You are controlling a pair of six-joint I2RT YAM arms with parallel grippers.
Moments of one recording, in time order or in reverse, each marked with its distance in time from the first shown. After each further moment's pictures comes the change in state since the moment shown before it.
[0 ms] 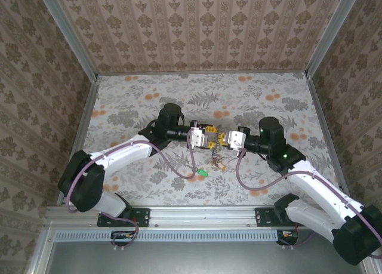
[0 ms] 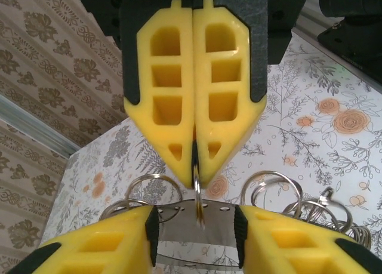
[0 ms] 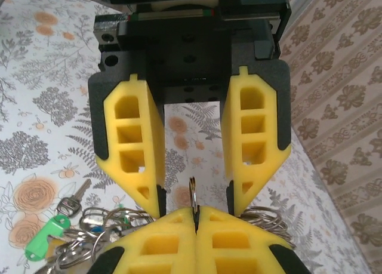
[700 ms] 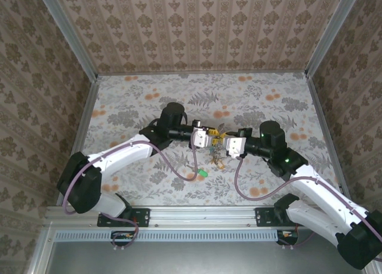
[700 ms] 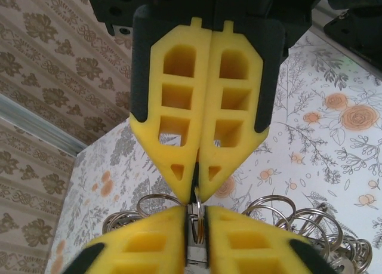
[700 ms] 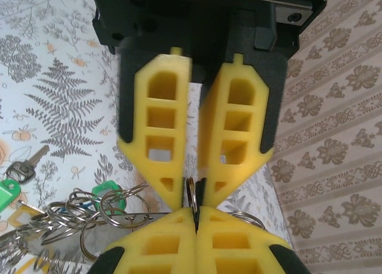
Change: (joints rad) left arm -0.045 -0.005 0.054 -0.075 -0.077 0.043; right arm 0.048 -0.048 -0.010 -0.016 0.153 -0.184
